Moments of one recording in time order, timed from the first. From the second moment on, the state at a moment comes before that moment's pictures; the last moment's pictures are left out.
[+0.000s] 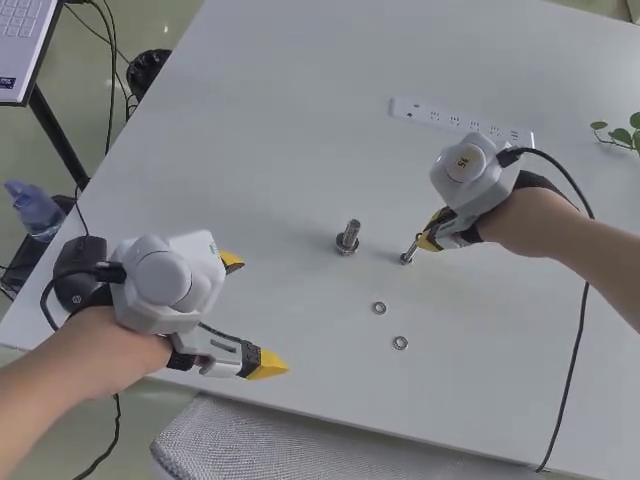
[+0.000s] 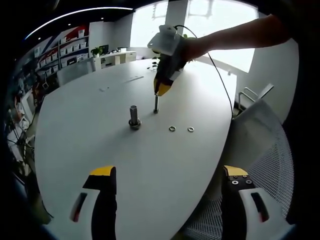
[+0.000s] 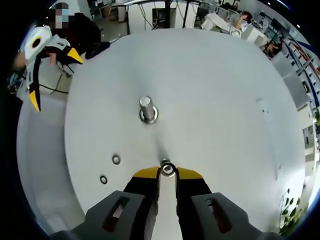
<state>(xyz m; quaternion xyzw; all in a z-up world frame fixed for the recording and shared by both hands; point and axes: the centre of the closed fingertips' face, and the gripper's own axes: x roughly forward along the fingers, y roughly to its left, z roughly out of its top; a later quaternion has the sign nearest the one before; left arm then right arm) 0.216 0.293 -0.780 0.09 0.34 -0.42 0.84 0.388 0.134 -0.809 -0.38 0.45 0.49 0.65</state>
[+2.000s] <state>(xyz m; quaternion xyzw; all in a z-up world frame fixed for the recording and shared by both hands) 0.230 0.299 -0.784 0.08 0.33 -0.42 0.84 0.384 0.136 -0.852 -0.40 0.46 0.49 0.62</state>
